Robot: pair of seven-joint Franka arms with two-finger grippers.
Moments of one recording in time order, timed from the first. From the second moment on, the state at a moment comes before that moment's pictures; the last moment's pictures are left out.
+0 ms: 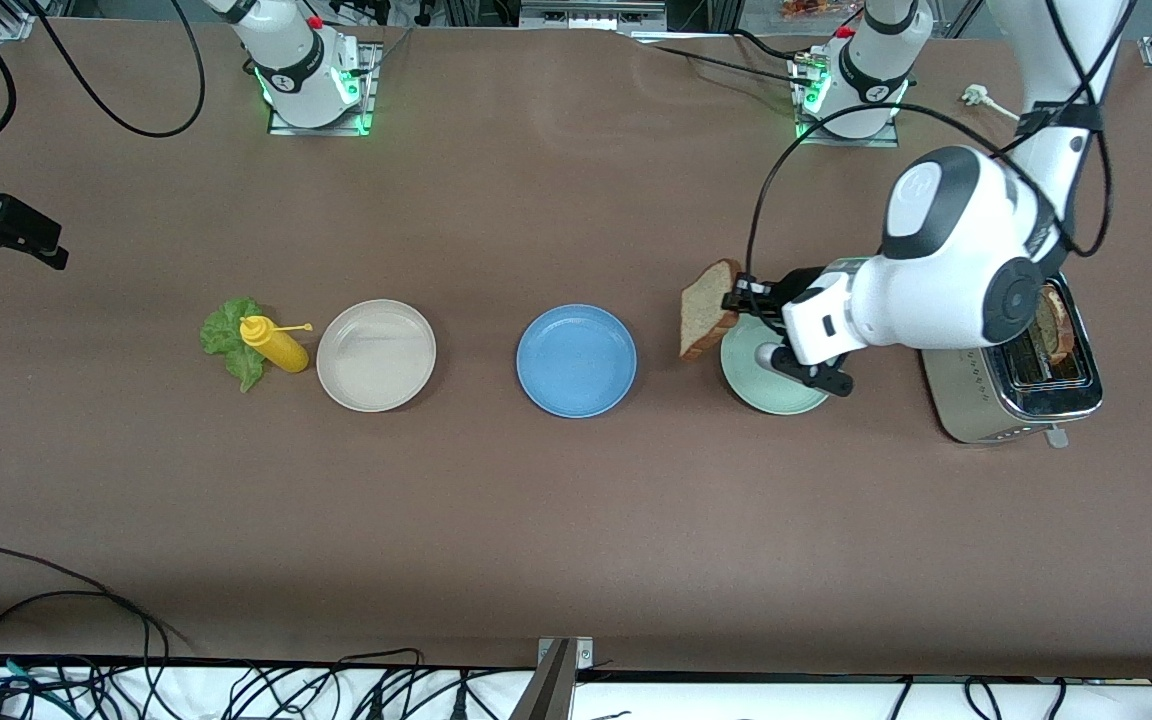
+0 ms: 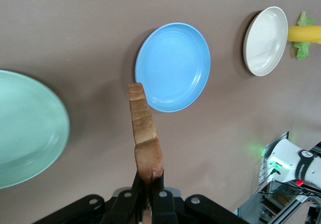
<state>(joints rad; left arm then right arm) -0.08 0.39 -0.27 -1.60 -0.49 1.76 0.03 -0.01 0.06 -0.04 -1.52 -0.05 1.60 -0.06</state>
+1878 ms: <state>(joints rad) -0.19 0.77 -0.44 -1.52 -0.66 2.24 -0.07 -0.01 0.06 -0.04 -1.52 -0.05 1.60 -0.06</state>
